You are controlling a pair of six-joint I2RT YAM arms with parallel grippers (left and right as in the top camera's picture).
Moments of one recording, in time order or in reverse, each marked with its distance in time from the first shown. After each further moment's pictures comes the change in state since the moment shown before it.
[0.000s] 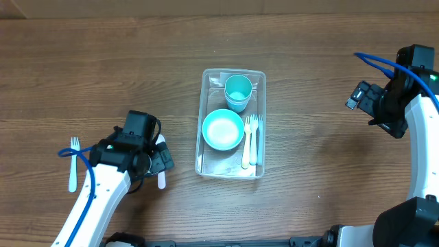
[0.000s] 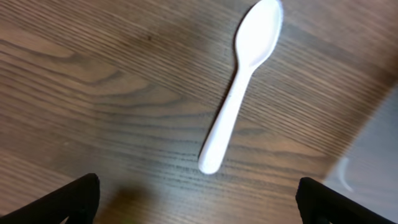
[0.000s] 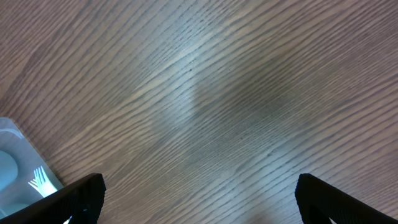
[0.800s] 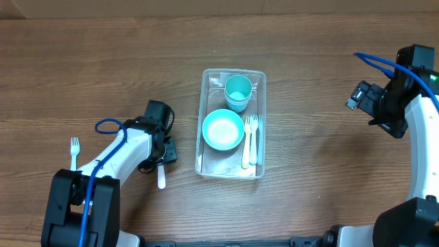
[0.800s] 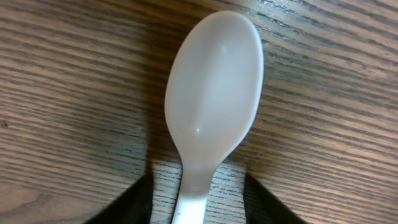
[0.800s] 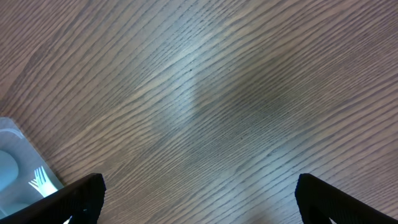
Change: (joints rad) left arm 0.000 0.434 -0.010 0.333 0.064 0.167; right arm 0.000 -0.002 0.000 0.000 0.000 0.000
